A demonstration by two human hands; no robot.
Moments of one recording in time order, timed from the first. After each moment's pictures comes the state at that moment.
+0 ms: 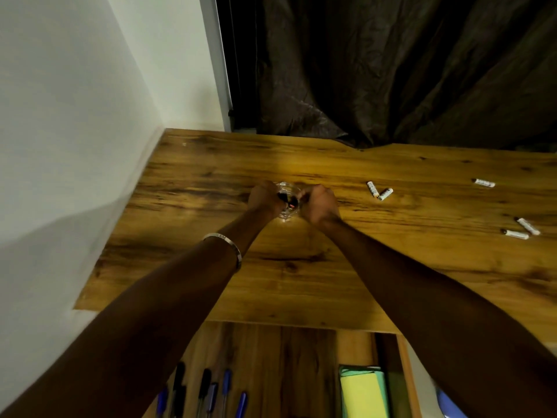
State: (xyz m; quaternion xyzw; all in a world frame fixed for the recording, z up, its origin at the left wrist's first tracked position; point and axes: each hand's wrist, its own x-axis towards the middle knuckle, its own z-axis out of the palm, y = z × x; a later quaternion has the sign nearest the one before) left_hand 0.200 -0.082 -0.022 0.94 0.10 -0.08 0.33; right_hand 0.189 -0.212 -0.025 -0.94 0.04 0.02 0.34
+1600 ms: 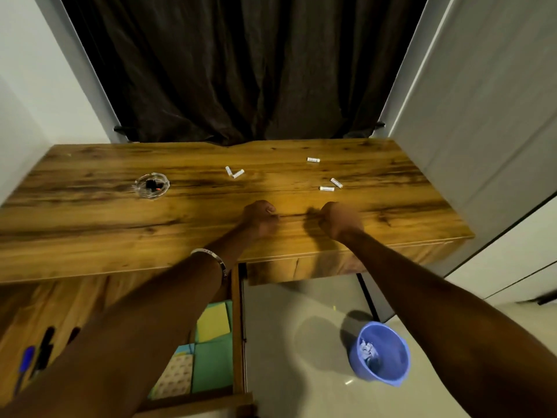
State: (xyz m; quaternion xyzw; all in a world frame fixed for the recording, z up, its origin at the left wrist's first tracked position) left_hand -0.013 -0.411 0.003 0.92 -0.04 -0.08 0.39; right_hand -0.071 -0.610 0.033 -0.98 0.12 0.03 0.16
